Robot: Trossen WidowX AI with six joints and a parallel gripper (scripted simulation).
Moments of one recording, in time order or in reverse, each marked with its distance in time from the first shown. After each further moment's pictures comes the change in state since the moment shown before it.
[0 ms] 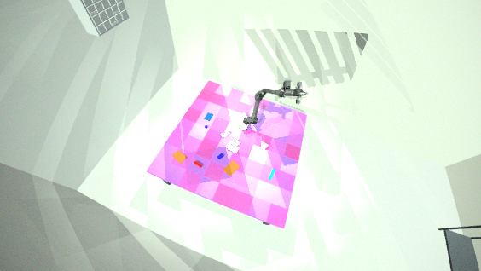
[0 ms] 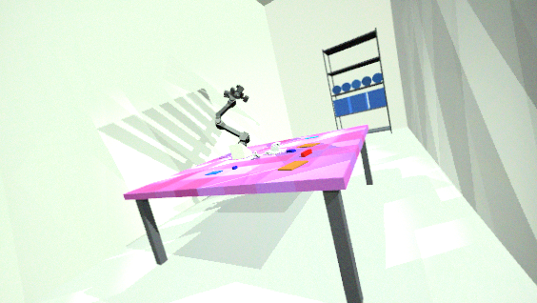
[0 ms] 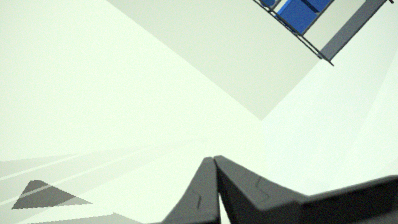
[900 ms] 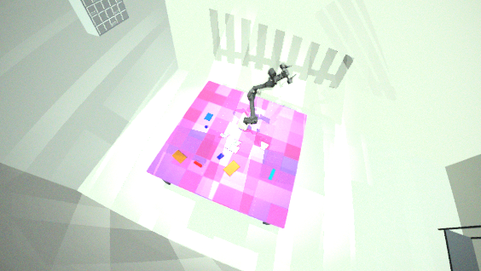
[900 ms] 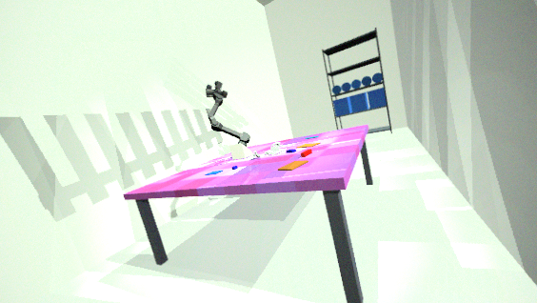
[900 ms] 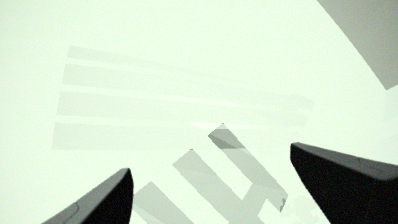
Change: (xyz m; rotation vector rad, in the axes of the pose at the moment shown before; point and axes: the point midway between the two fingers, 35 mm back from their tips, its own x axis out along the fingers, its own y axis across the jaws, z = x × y) arm -0.119 0.183 -0.057 -0.087 0.197 0.500
